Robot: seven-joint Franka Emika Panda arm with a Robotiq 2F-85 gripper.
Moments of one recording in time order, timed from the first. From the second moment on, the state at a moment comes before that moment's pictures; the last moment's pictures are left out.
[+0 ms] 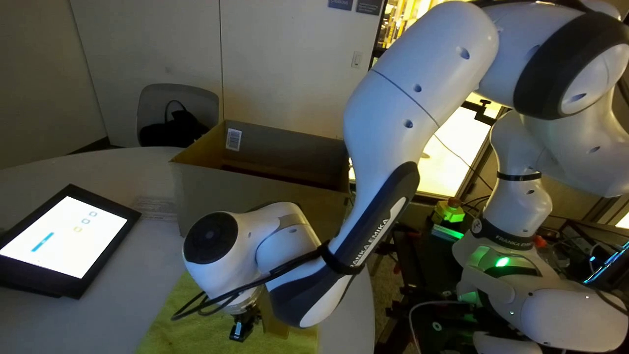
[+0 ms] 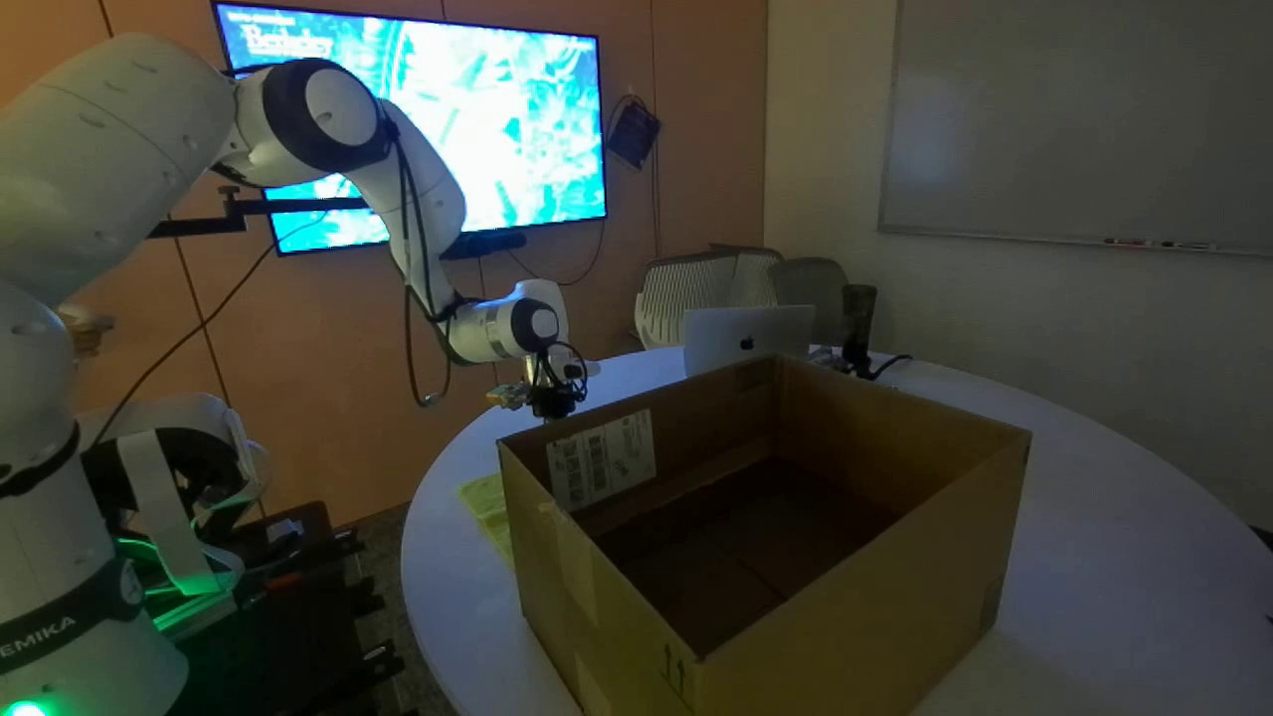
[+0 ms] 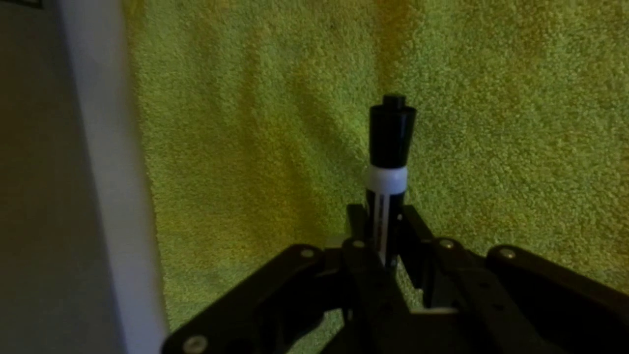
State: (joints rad) arm 0.56 0.85 -0.12 -1.75 -0.22 2.38 0.69
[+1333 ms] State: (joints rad) arm 0.53 0.62 -0.09 -2.02 -0.21 2.55 0.80
